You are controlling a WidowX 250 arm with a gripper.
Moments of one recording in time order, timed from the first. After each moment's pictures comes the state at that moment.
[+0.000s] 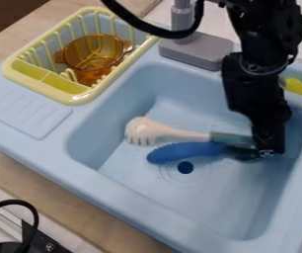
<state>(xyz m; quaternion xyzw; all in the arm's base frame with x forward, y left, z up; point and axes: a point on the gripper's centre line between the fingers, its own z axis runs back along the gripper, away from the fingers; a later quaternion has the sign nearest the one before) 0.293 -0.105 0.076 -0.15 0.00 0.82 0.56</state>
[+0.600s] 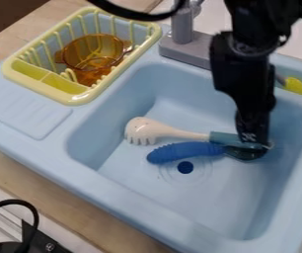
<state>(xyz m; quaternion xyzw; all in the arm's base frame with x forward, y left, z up) 0.286 -0.086 0.104 -0.14 -0.05 0.80 0.58</state>
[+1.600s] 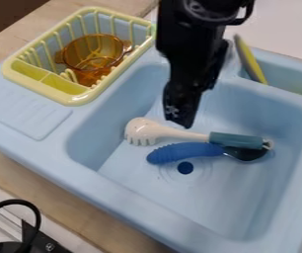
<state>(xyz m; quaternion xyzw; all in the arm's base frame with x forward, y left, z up) 0.234 -0.052 0.137 0.00 -0.11 0.73 0.67</state>
